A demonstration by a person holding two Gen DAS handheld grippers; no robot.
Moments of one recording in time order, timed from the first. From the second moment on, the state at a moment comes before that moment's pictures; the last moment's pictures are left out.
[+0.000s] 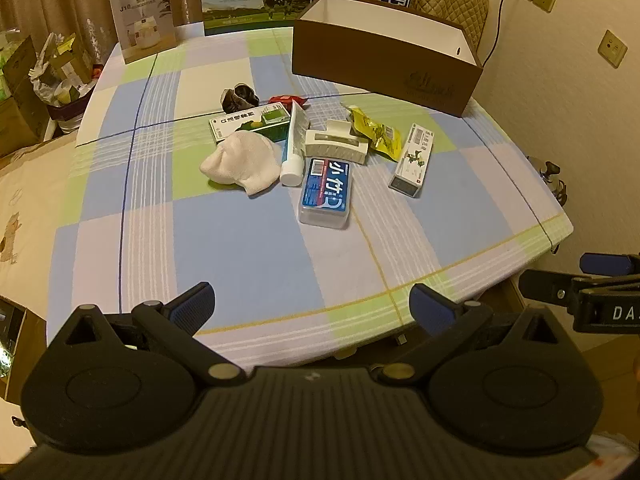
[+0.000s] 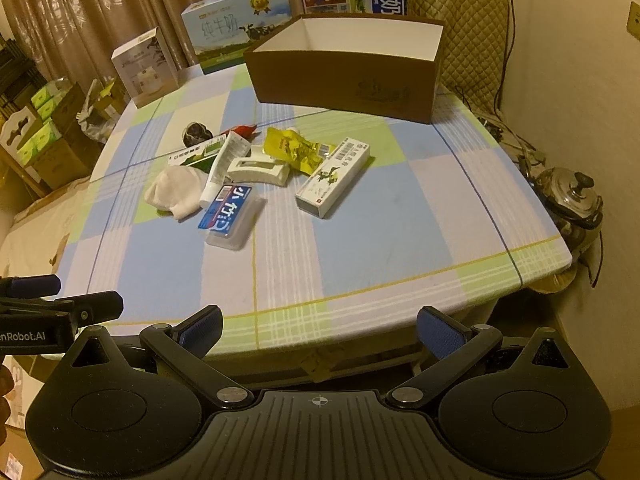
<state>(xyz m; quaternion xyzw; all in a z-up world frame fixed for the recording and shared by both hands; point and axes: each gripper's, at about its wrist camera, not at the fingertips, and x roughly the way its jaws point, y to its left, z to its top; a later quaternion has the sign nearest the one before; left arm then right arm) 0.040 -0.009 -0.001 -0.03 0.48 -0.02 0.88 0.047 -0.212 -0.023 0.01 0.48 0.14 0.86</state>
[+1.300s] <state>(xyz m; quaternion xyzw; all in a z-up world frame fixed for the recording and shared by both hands) 0.108 -0.032 -0.027 -0.03 0.51 -0.02 0.86 0.111 -0.252 -0.042 0.02 0.51 0.12 0.85</state>
